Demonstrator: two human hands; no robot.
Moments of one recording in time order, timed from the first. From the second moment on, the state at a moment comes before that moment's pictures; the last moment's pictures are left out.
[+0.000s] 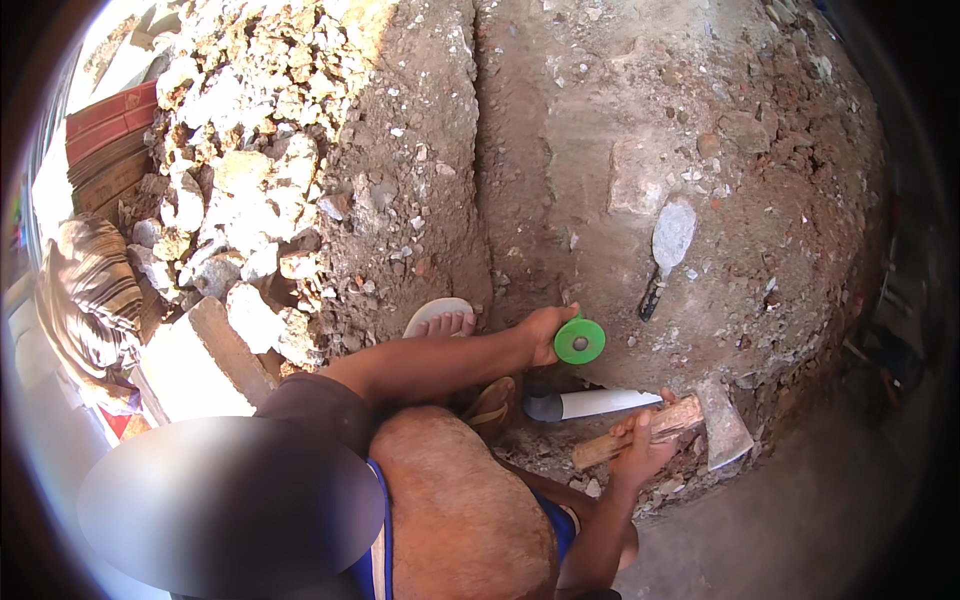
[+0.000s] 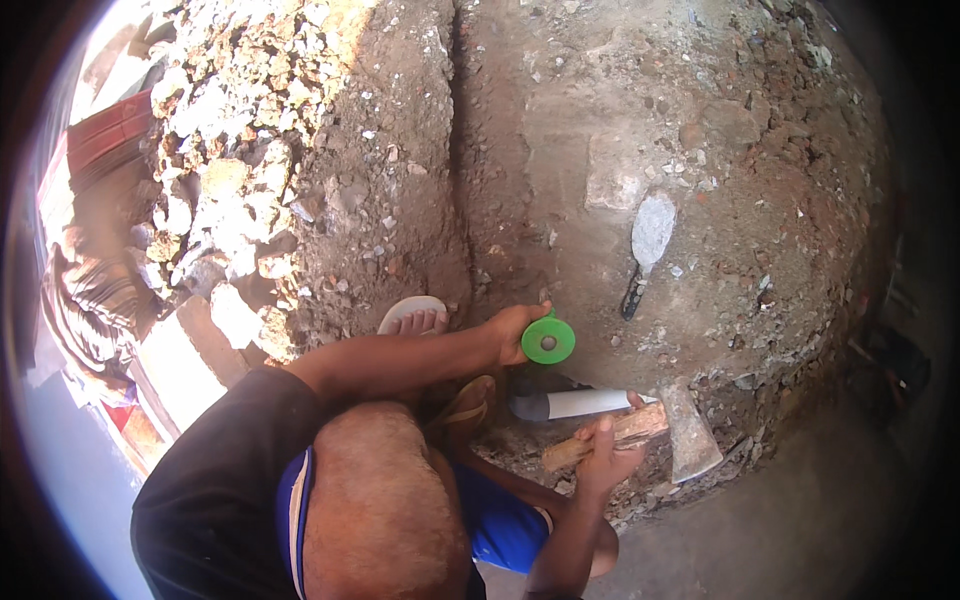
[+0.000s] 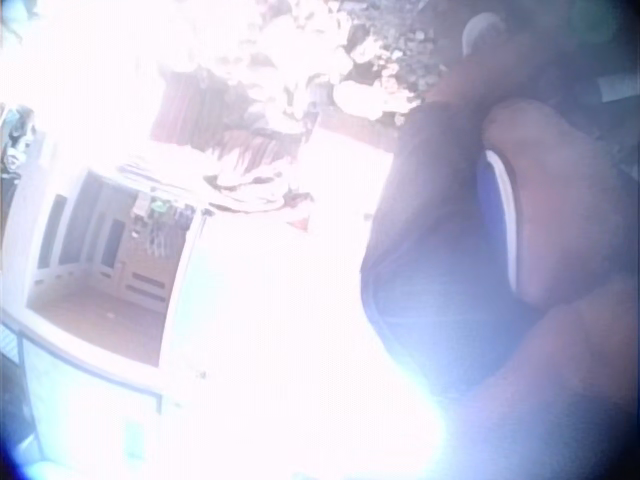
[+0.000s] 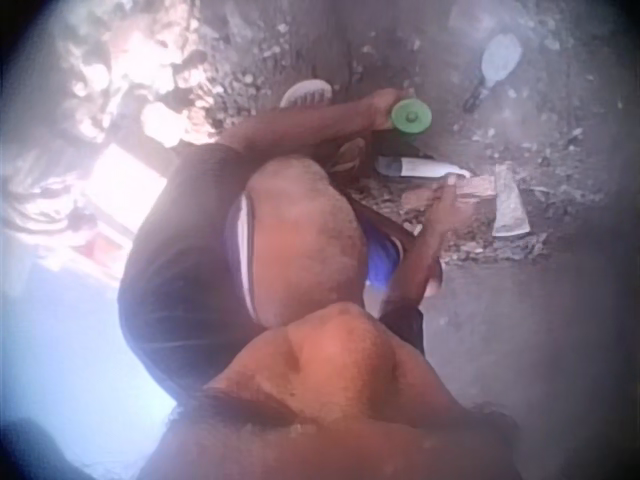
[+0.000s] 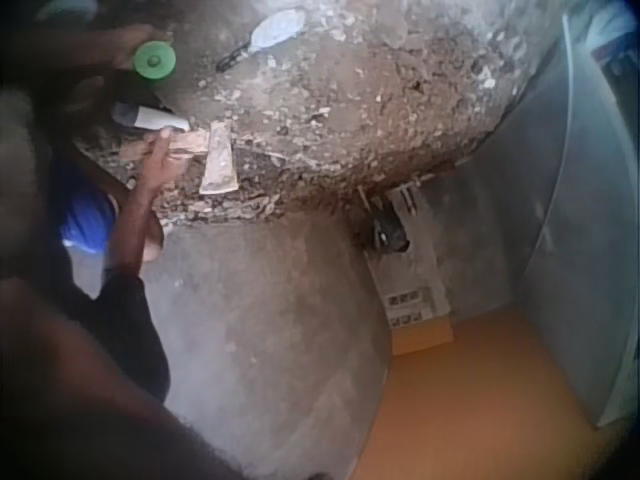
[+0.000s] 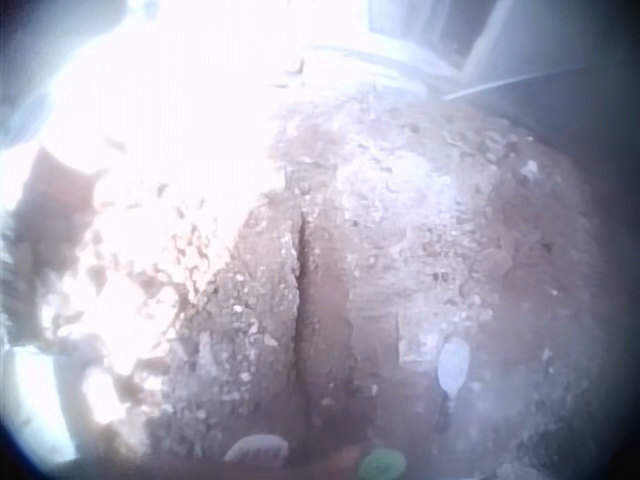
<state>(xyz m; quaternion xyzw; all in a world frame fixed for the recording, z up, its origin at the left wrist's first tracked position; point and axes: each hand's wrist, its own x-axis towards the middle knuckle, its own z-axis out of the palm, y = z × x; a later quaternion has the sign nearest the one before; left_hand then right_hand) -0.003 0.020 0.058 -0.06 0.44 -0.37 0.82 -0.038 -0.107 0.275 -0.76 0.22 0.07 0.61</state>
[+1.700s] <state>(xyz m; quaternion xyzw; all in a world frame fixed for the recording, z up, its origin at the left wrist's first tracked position) 0.036 -0.029 0.034 -0.01 0.46 -0.40 0.79 -0.072 -0.119 0.163 -0.93 0.20 0.06 0.30</state>
